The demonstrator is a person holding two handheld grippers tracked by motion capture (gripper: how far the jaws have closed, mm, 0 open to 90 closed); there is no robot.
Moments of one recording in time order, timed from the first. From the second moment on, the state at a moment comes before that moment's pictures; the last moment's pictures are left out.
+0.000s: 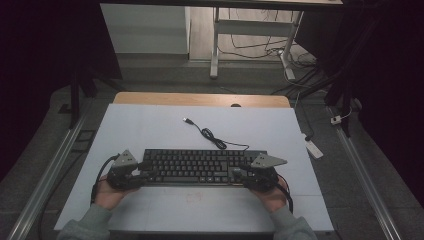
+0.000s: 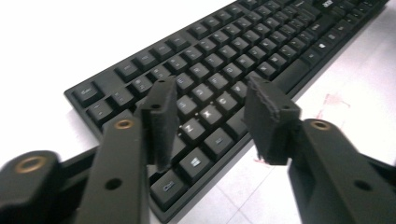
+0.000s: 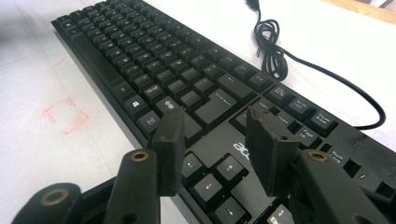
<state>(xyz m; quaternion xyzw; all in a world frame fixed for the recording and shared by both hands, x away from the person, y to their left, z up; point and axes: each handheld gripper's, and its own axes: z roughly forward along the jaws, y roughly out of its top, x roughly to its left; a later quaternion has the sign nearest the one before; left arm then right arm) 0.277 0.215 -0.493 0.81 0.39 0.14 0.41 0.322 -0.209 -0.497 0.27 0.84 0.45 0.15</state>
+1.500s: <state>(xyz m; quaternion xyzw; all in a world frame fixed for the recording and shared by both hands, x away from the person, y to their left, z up) 0.298 0.148 -0.520 0.87 0.32 0.09 0.36 0.322 -0.212 -0.505 0.28 0.84 0.44 0.15</state>
